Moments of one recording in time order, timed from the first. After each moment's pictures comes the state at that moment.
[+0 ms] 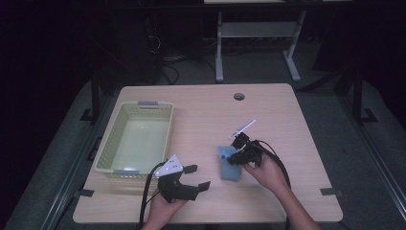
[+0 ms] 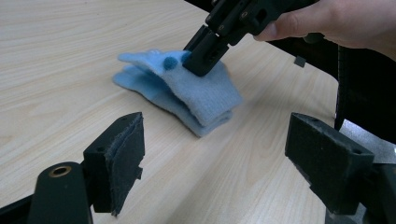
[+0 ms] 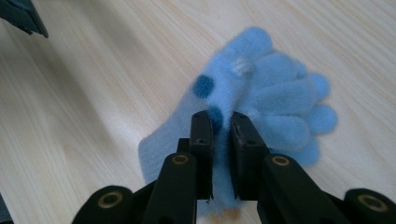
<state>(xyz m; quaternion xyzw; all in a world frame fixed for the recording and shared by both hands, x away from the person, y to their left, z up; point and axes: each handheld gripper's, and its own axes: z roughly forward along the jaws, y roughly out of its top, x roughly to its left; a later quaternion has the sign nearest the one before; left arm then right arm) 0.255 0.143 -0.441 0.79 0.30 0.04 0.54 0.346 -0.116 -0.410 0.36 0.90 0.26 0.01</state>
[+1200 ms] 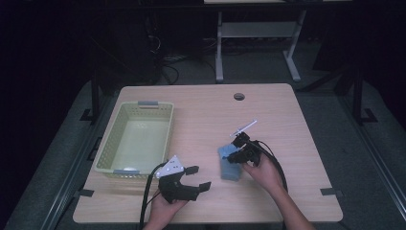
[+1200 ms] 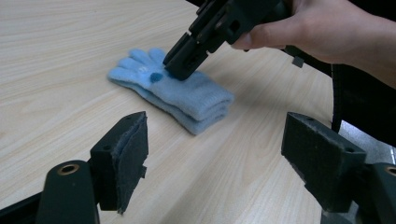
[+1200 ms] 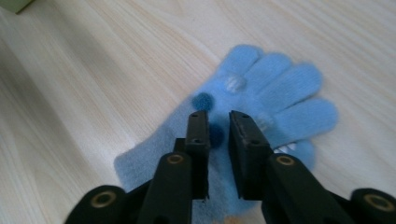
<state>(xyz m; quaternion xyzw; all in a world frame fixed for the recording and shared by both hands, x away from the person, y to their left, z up) 0.253 0.141 -0.441 0.78 0.31 0.03 0.54 0.357 -0.117 -0.429 0.40 0.88 0.27 0.01</state>
